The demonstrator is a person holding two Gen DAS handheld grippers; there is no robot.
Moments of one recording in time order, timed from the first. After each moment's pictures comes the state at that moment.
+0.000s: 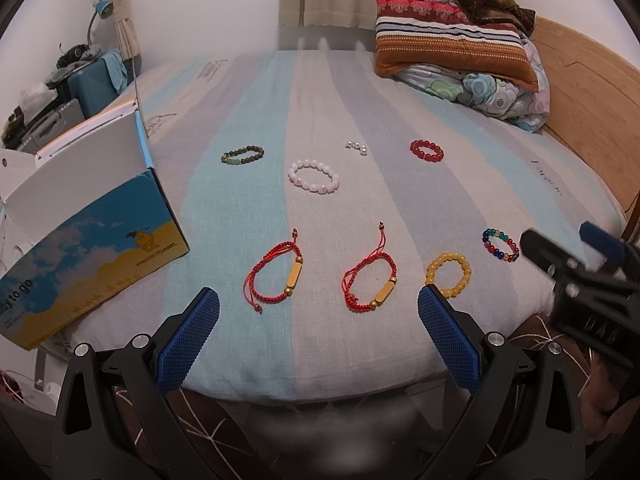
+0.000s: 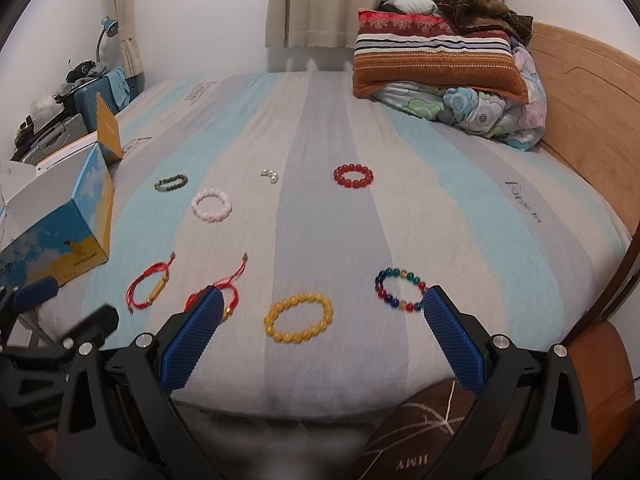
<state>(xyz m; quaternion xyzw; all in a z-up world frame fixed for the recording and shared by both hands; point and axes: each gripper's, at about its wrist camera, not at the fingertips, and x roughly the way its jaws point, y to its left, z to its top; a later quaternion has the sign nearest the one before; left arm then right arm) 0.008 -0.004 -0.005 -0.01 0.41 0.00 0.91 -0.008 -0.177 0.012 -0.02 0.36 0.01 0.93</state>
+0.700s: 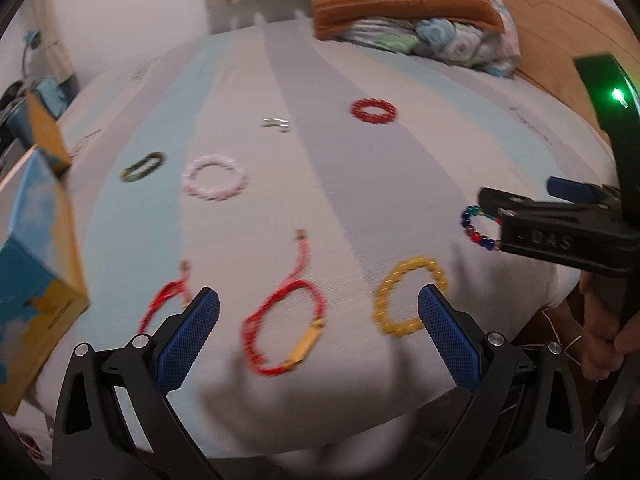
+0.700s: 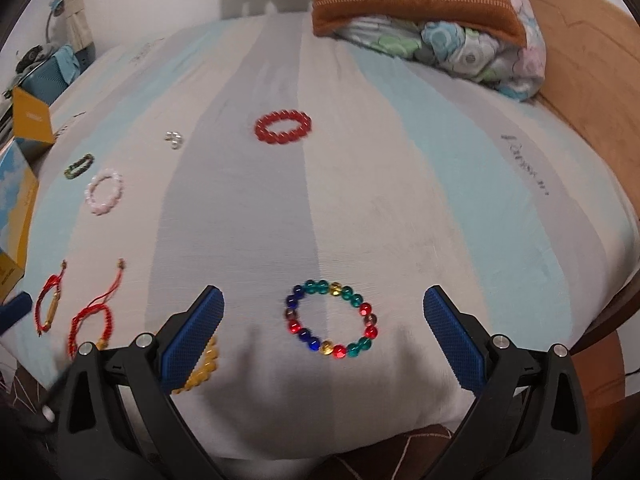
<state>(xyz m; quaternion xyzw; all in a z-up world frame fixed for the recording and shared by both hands) 0.091 -0.098 -0.058 0.05 0.45 -0.07 0.89 0.101 -0.255 -0.060 -0.01 0.46 -0.04 0.89</state>
